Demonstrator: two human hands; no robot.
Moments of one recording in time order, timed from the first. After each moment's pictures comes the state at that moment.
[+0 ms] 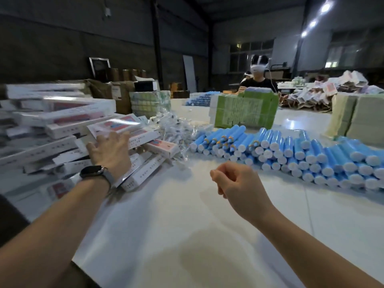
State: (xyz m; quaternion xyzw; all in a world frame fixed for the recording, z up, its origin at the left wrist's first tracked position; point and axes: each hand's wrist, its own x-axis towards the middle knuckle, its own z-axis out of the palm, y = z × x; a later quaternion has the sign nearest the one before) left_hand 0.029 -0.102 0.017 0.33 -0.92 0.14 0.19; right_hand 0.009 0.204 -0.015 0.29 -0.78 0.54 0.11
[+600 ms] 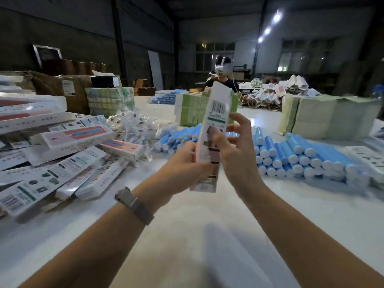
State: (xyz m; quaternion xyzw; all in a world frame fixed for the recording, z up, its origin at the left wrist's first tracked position) left_hand 0.041 0.113 0.035 -0.08 -0.78 -0.62 0.06; right_hand -0.005 0.237 0.030 0.22 -0.65 0.69 0.20
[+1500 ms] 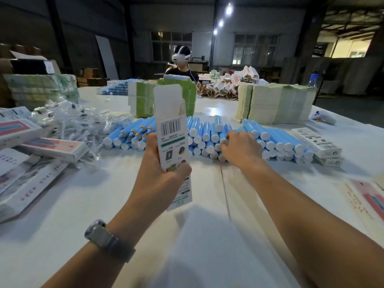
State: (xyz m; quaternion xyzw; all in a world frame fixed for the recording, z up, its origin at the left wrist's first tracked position) left_hand 0.021 0.154 -0.014 -0.12 -0.72 -0.66 0.17; right_hand -0.121 0.358 -0.014 -0.06 -0.97 0.09 0.23
